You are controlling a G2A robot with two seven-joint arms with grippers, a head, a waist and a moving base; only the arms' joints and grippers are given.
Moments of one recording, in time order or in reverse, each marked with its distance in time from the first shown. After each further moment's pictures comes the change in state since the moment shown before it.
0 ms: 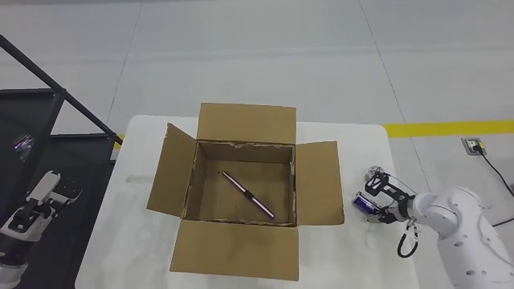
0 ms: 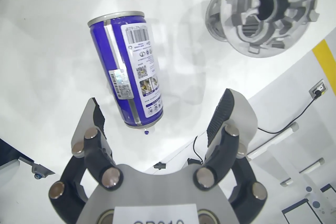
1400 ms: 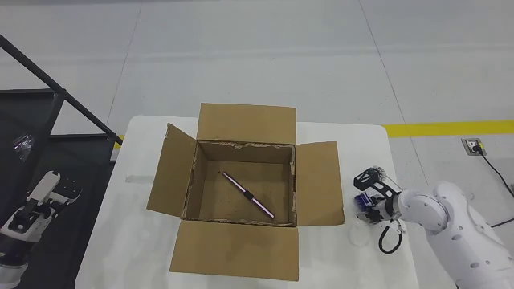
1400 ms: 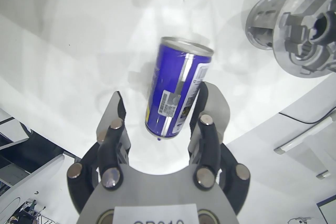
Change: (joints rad) left arm 0.000 0.000 0.000 0.000 0.000 0.000 0.000; right arm 0.101 0.123 -0.308 -0.003 0.345 0.337 0.086
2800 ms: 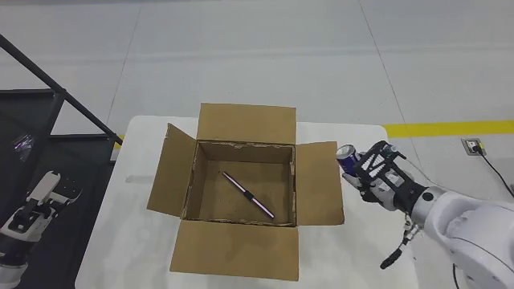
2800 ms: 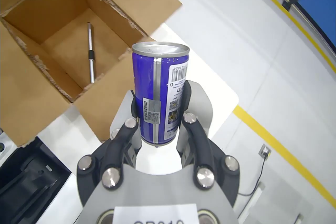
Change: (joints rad) left arm 0.000 0.000 0.000 0.000 0.000 0.000 0.000; right arm -0.189 0.069 0.211 -0.920 -0.057 0.171 -0.103
